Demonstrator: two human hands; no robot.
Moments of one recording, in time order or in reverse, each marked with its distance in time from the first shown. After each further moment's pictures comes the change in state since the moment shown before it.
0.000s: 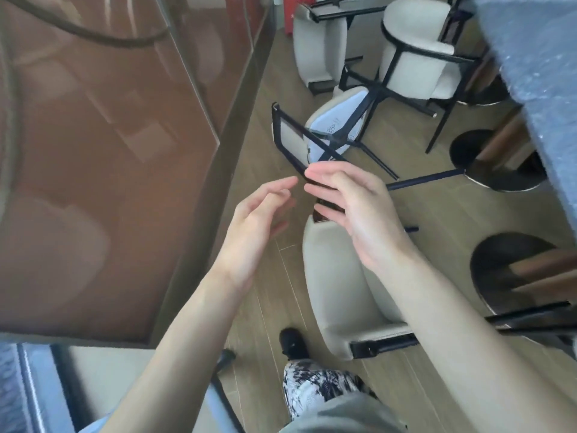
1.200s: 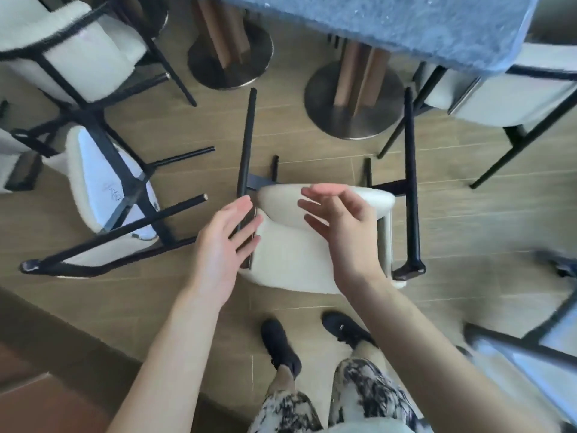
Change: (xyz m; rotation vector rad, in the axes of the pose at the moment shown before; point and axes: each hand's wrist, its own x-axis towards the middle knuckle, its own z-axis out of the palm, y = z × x) left_hand 0.374 -0.078 0.098 0.197 -0.908 -0.528; right_hand 0.186 0.101 -0.032 0.537 1.455 -0.132
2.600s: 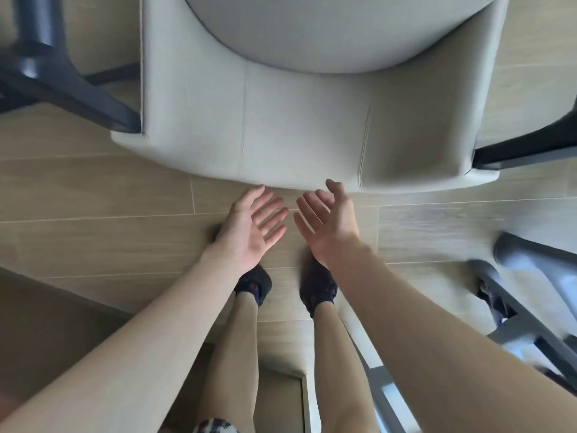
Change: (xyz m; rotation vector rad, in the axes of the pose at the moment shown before) left_hand 0.199 -0.459 -0.091 -0.149 0.132 -0.718; right_hand 0.119 0.479 -0.192 0.273 0.459 0.885
